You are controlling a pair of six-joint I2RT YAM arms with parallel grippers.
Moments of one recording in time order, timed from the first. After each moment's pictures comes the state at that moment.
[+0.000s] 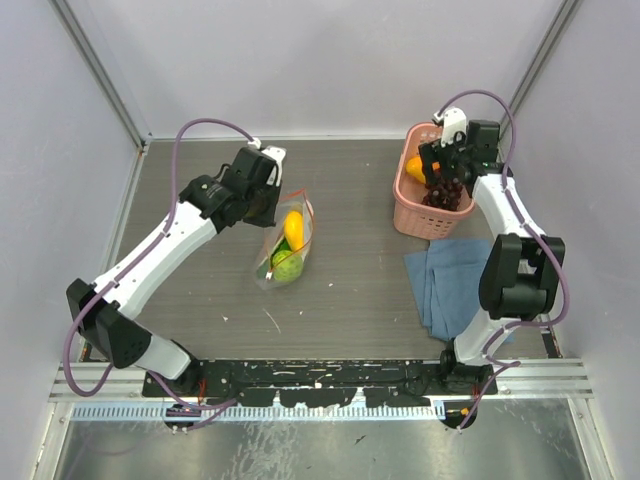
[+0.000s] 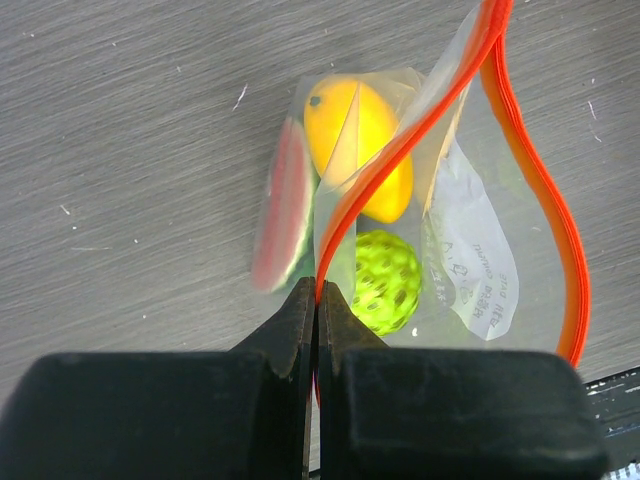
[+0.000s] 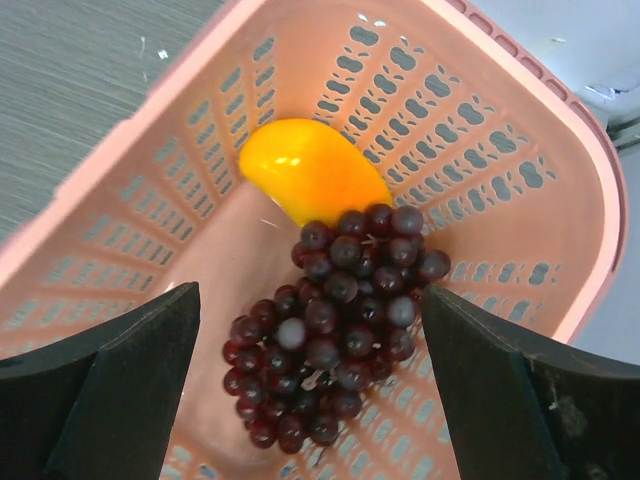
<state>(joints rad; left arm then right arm) -0.63 1.48 1.54 -0.92 -0.17 -0.26 -0.06 1.69 1.39 -0.26 -0.23 -0.36</state>
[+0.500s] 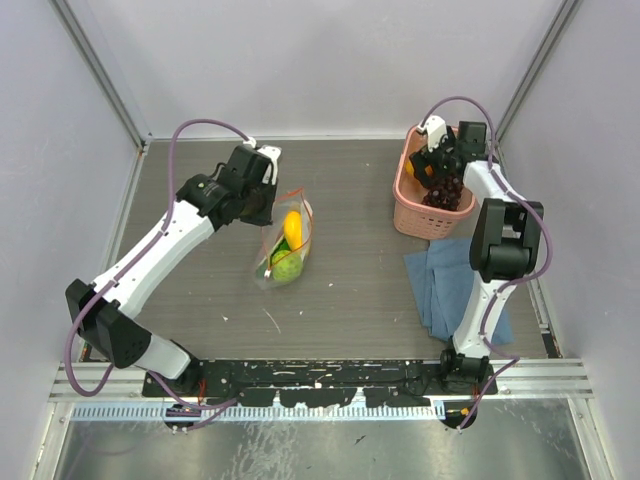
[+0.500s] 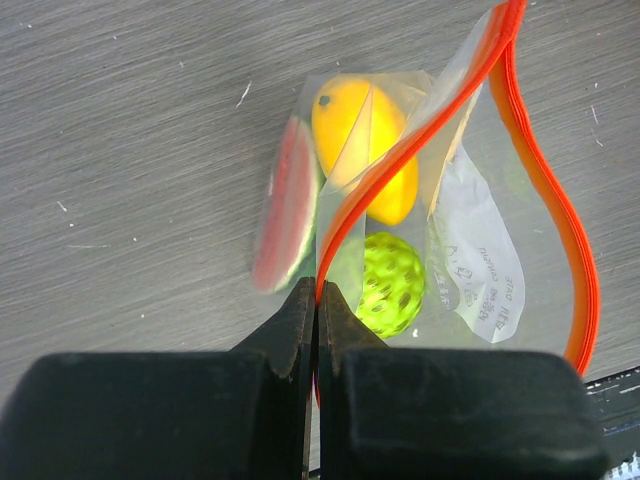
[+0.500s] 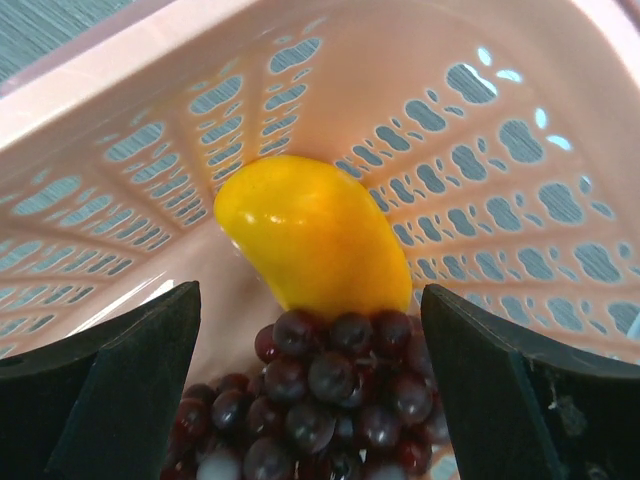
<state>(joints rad) -0.60 1.48 1.52 -0.91 -0.14 -0.26 -0.10 2.01 1.58 -0.24 -0.42 -0.64</state>
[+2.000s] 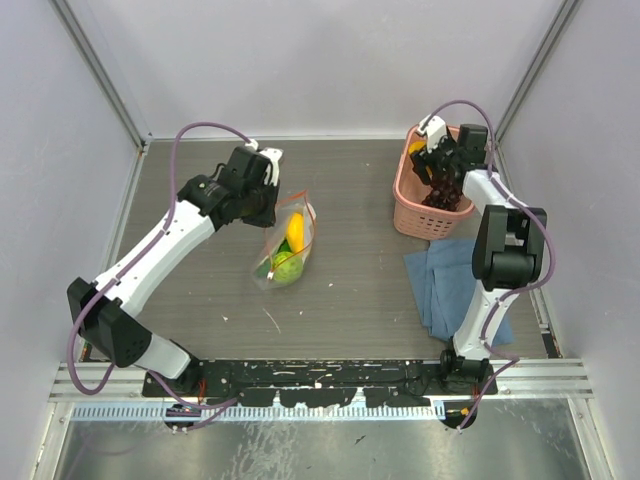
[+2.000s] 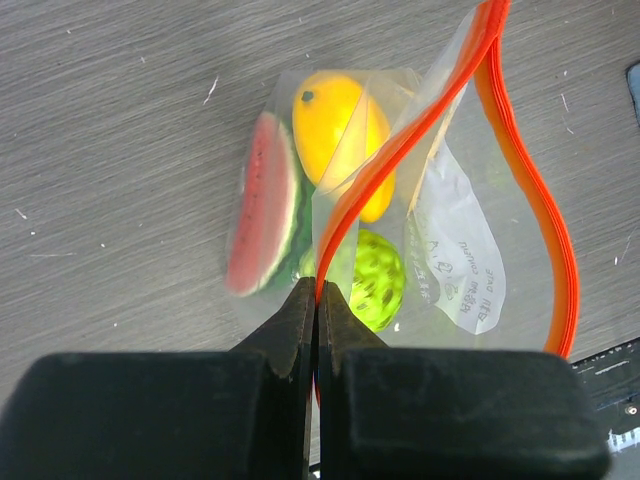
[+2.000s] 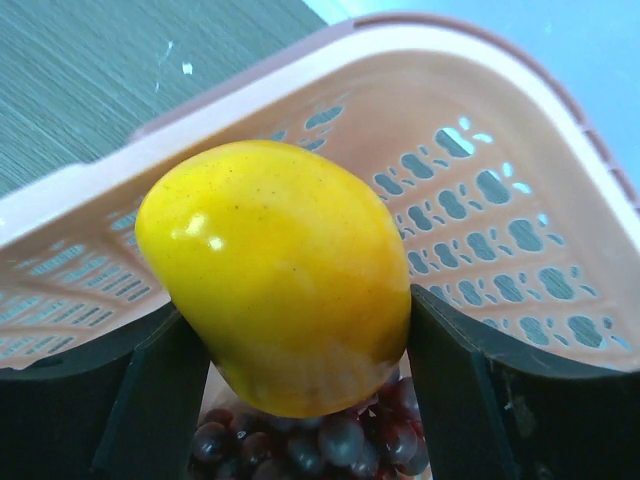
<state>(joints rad) -0.58 1.48 1.50 -0.88 -0.06 -0.27 -0.09 1.98 1.47 -0.07 -0.47 -0.67</state>
